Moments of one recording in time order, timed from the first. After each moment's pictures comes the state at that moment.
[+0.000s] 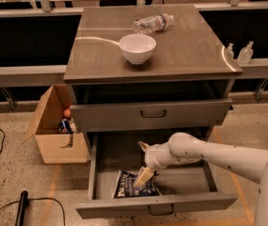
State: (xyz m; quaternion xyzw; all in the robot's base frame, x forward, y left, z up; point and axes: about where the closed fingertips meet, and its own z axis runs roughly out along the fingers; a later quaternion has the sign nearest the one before) arm 0.566 -0.021 0.444 -0.62 0.69 0.20 0.31
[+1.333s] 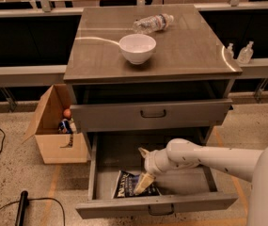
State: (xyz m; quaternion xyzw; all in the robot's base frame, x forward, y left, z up) arm 0.552 -0.021 0.417 -0.63 0.70 0.19 0.29
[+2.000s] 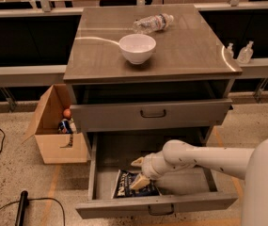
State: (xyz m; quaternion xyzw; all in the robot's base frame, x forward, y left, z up) arm 0.537 -0.010 0.406 -0.64 0.69 0.21 0.27
